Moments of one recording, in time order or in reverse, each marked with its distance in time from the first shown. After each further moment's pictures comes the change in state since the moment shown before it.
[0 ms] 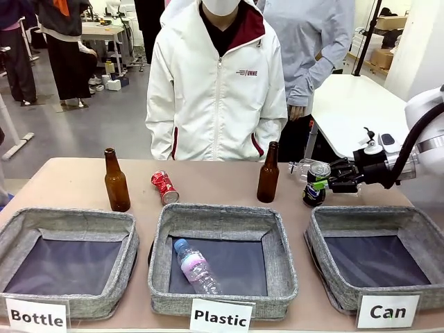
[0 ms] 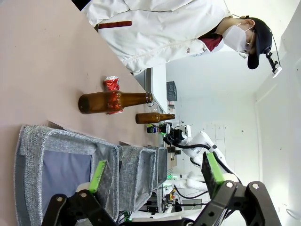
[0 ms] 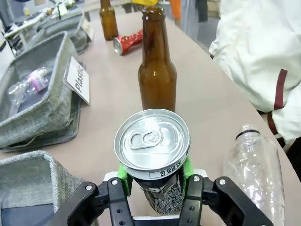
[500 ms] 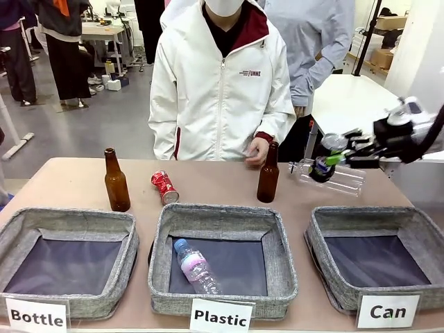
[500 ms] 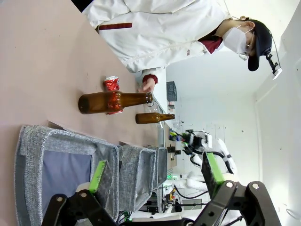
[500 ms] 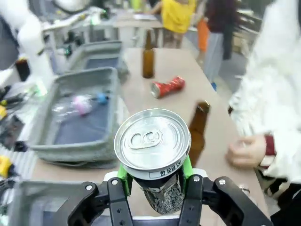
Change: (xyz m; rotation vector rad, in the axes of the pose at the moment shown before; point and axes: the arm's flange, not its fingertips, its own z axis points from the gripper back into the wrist) left arm 0.000 0.000 0.000 0.000 0.000 -0.001; right arm 0.100 0.050 0.069 0.130 -0.096 0.187
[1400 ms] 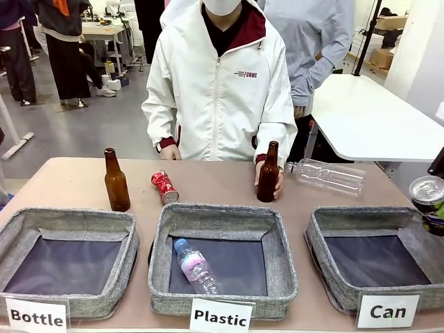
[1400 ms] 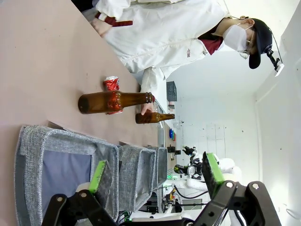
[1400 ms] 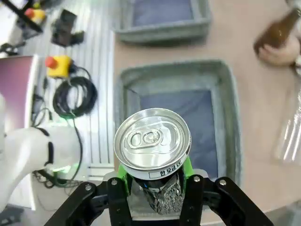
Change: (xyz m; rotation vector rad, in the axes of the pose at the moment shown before) left arm 0.000 0.000 0.000 0.000 0.000 0.000; right arm 0.062 0.145 0.067 0.093 0.759 -0.129
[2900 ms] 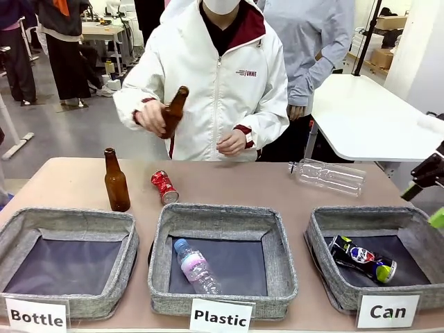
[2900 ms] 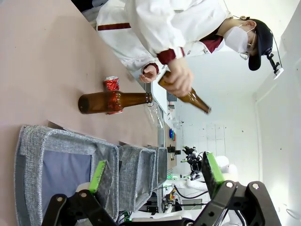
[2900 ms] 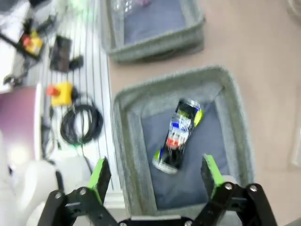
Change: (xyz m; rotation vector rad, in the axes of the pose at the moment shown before) left arm 0.000 0.000 0.000 0.000 0.000 0.000; right arm -0.002 -0.017 -0.029 0.059 -0.159 -0.138
